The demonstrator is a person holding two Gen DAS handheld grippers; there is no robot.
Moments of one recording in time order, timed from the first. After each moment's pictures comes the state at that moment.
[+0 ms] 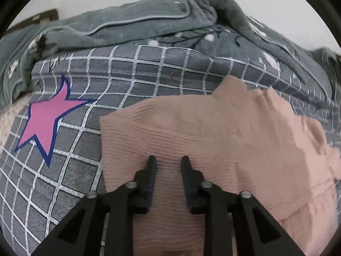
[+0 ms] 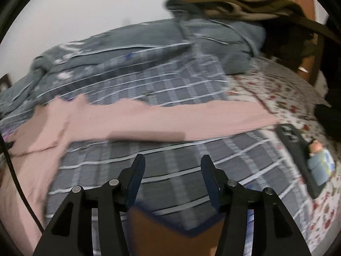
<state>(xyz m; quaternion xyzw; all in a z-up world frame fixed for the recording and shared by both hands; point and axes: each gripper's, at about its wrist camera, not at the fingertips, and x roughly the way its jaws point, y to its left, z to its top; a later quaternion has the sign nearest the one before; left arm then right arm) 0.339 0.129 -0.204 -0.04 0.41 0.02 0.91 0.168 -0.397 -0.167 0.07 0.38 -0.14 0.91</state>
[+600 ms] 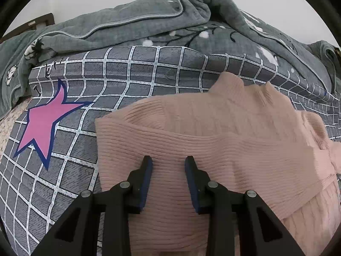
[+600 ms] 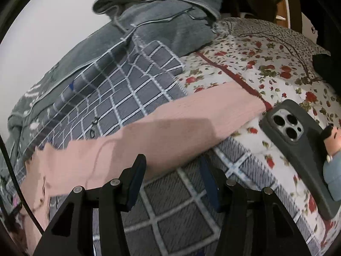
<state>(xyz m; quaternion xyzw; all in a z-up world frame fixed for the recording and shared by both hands) 0.339 0.129 -0.203 -0.03 0.41 0.02 0.91 0.211 -0.489 -0.191 0.25 0.39 -0.17 0.87</state>
